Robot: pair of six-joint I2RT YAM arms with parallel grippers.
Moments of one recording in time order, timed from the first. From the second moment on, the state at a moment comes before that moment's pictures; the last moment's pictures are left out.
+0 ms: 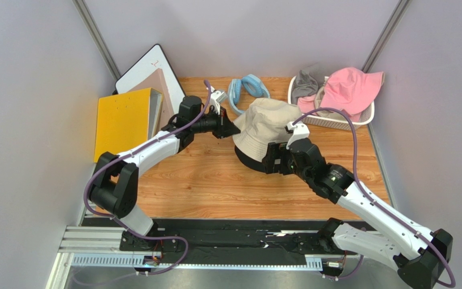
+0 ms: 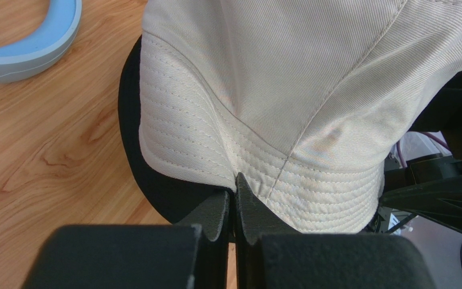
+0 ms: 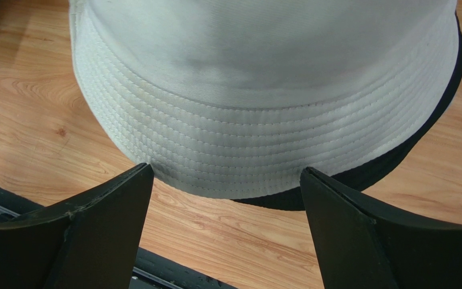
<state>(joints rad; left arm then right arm) -0.48 1.60 1.07 0.16 0.68 -0.31 0.76 0.91 0.83 -0.51 0.26 0.47</state>
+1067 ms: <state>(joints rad) -0.49 1.58 1.05 0.15 0.68 -0.30 0.76 0.83 0.62 -0.30 0.36 0.69</state>
